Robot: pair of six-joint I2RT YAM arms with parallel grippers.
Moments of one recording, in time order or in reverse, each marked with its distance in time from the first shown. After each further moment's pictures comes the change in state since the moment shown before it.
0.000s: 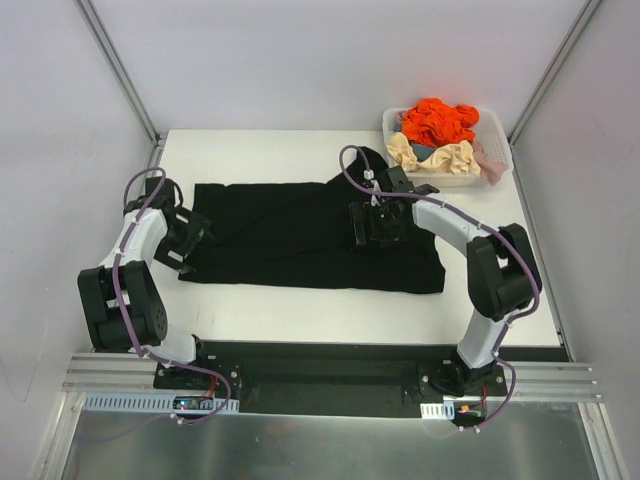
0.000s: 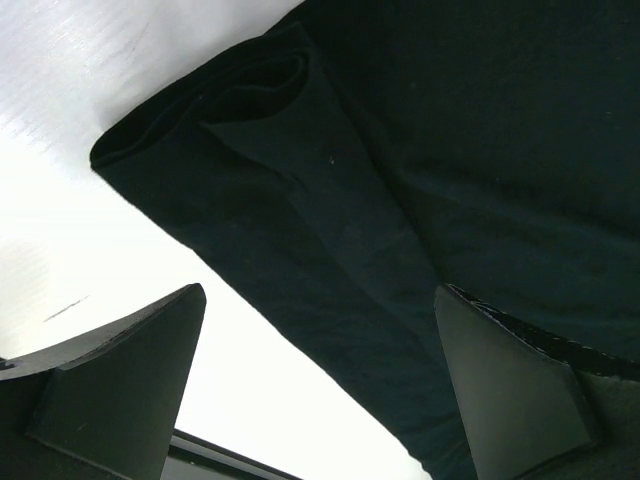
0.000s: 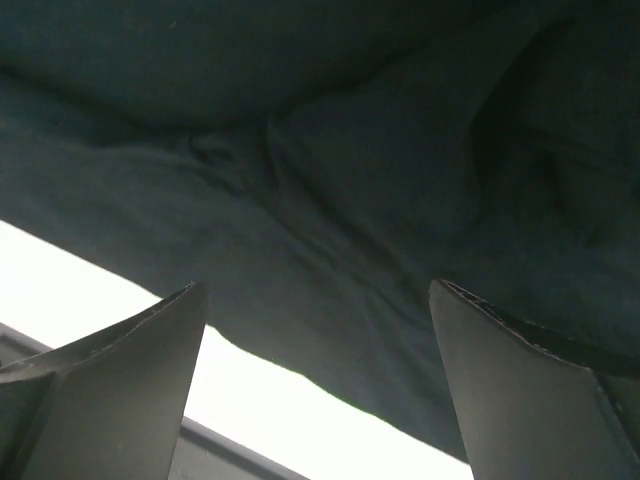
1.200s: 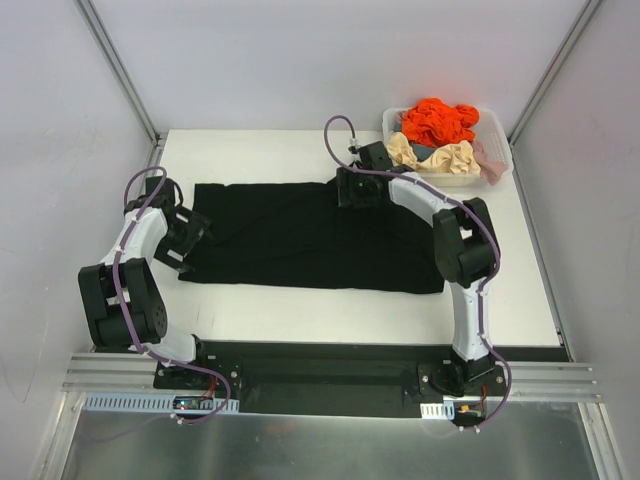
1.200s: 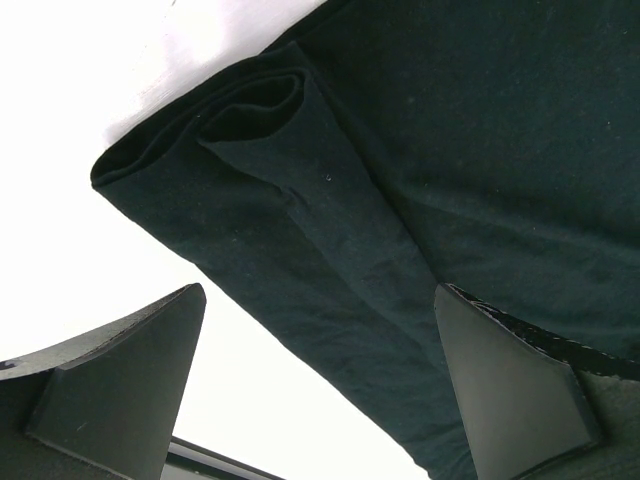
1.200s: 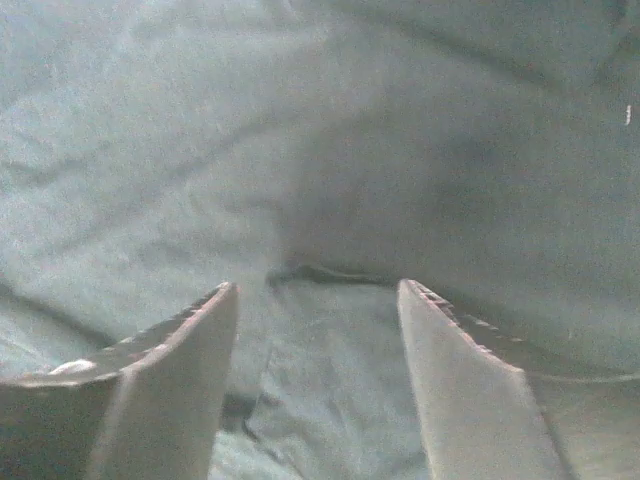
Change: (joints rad) left arm 0.000 0.033 0.003 0.024 -0.011 0.021; right arm 0.002 0.330 0.333 0.235 0.050 0.087
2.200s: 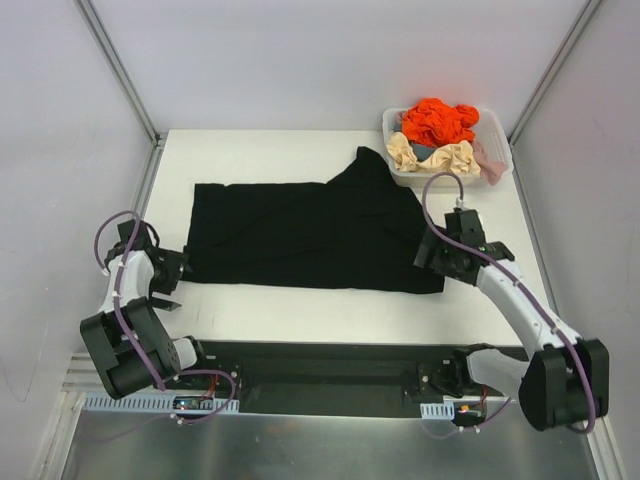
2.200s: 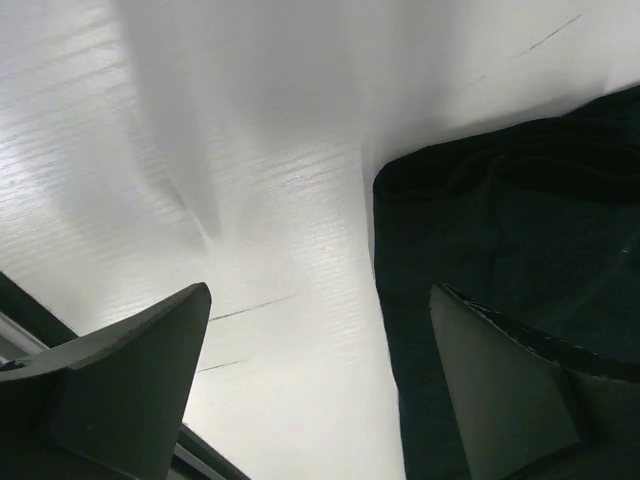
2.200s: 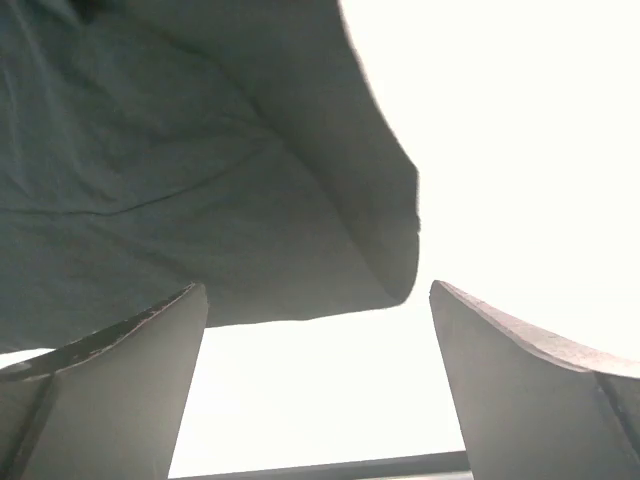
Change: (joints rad) left arm 0.244 -0.273 -0.323 0.036 -0.027 -0.013; right arm -0.202 -0.933 -0.832 -0.235 0.321 0.140
